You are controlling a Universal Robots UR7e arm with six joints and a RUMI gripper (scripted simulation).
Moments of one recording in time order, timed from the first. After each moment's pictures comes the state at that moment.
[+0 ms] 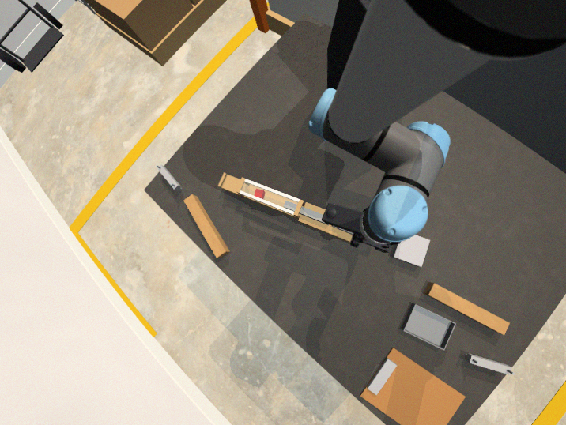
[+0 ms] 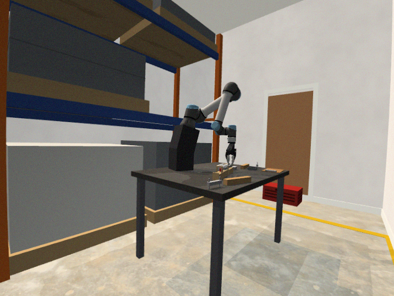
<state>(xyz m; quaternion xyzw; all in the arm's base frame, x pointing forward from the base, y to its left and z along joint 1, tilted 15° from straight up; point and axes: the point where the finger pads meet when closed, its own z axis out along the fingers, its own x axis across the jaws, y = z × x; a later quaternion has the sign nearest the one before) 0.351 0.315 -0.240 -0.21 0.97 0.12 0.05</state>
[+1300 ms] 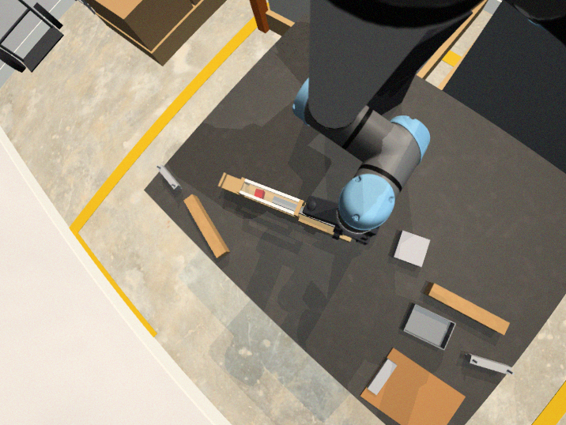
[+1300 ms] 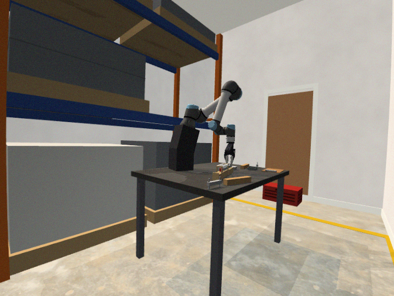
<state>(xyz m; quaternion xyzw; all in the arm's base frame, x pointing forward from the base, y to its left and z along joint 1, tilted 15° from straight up) 0.371 0.274 -0.250 -0.21 0.97 0.12 0.05</state>
